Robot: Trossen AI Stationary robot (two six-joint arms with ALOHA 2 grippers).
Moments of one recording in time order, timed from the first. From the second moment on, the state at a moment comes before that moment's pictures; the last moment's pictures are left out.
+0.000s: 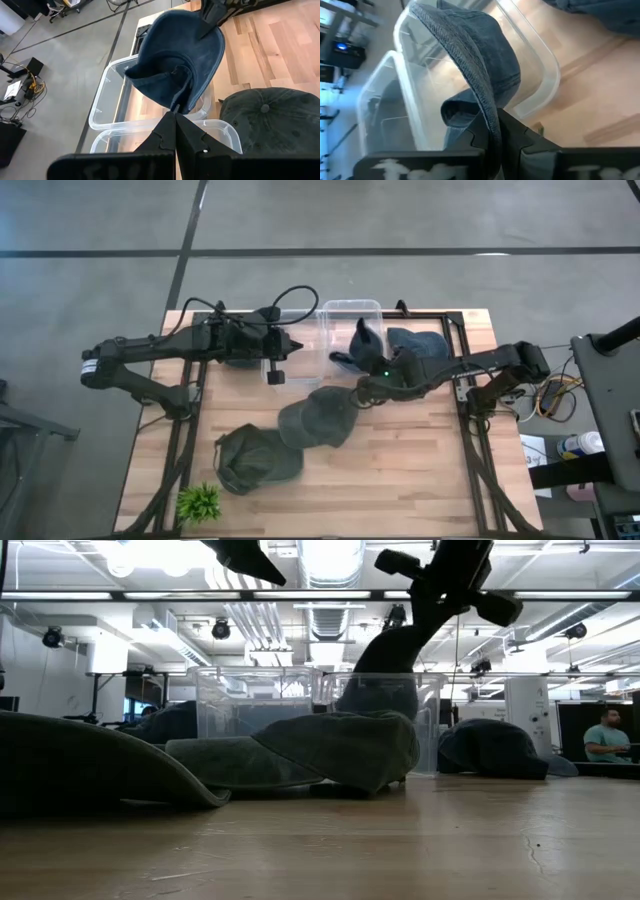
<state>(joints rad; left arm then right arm) 0.16 1.22 1.24 -0.50 -0.18 0.36 0.11 1.57 1.33 -1.07 0.74 2.24</state>
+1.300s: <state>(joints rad) 0.16 1.22 1.24 -0.51 -0.18 0.29 0.10 1.56 1.44 -1.34 0.34 1.41</state>
